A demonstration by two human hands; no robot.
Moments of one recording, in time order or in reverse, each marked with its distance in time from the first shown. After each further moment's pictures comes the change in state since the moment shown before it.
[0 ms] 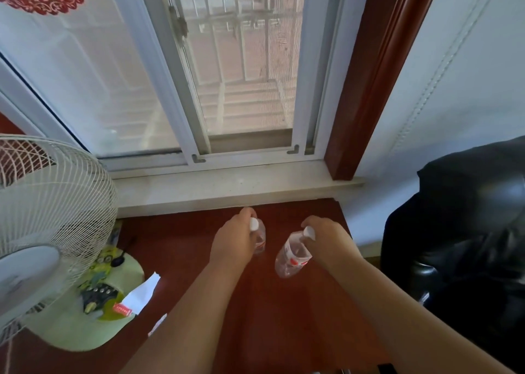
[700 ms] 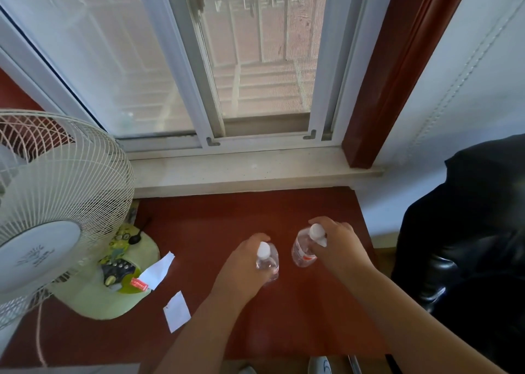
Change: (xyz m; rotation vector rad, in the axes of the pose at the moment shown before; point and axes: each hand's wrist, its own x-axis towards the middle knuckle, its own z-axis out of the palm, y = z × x) left_hand -0.076 -0.031 0.023 -0.251 -0.175 -0.074; right_hand -0.021 0.013 0.033 0.212 0.019 -0.049
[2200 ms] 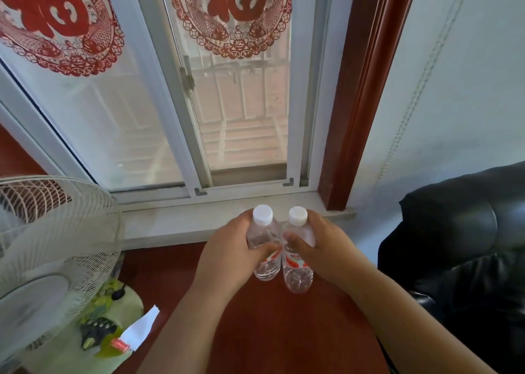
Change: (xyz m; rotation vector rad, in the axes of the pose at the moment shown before) left_hand -0.018 0.126 -0.097 -0.004 0.290 0.269; right_hand -0.017 -0.083 -0.099 0.029 0.086 -0.210
